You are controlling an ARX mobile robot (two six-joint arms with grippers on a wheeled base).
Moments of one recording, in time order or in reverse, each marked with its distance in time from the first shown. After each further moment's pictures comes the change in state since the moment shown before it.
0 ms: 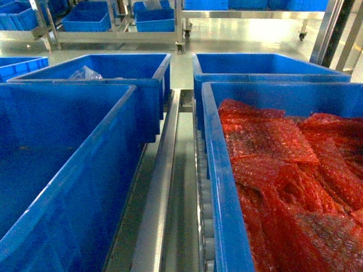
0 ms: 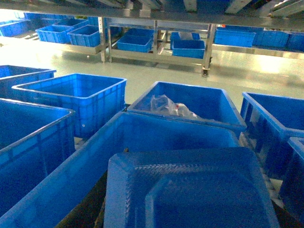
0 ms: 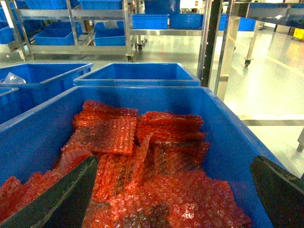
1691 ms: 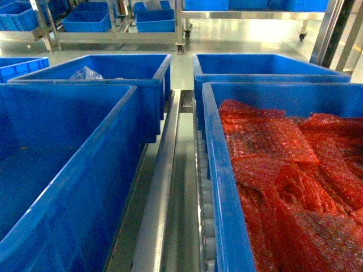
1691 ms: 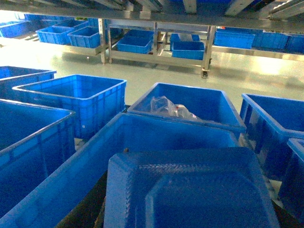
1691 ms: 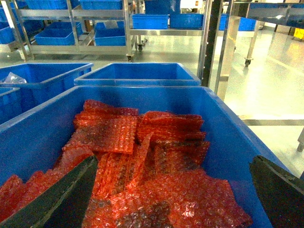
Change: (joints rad) left arm 0.000 -0.003 0.000 0.002 0.000 0.000; right arm 0.000 0.000 0.000 -0.001 0.000 0.000
